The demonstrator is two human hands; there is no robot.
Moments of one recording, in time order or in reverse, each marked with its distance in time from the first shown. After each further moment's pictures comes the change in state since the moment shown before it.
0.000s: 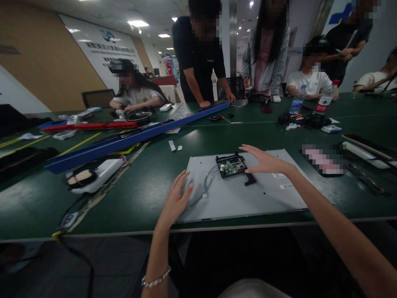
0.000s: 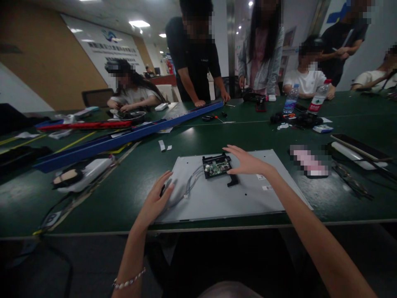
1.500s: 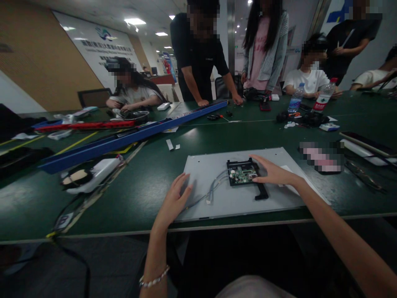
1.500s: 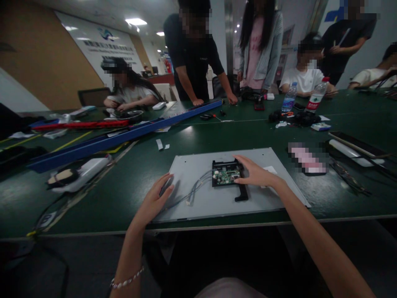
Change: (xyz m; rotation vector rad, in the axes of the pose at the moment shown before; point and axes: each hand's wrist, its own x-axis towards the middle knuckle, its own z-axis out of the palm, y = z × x) left_hand -0.001 -0.005 0.003 0.019 -0.062 -0.017; right_hand -0.047 0.021 0.026 0.070 0.036 0.056
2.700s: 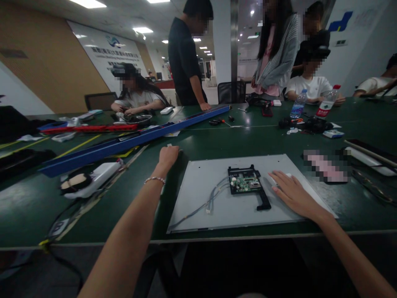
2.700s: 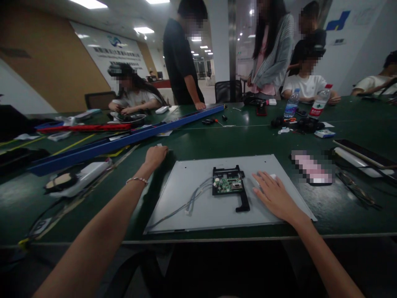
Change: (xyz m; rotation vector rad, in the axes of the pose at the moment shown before) left_hand 0.201 -0.073 -0.034 0.786 -0.072 -0.017; right_hand -0.067 0.012 0.025 -0.446 0.143 0.225
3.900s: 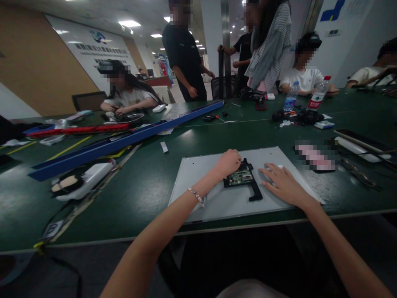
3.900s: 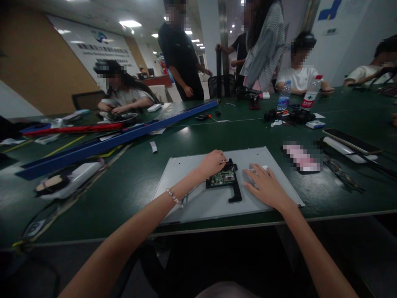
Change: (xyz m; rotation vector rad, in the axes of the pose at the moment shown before) left_hand -0.054 0.255 -0.026 -0.174 0.042 0.693; right_hand 0.002 -0.006 -0.010 -0.096 -0.011 -0.003
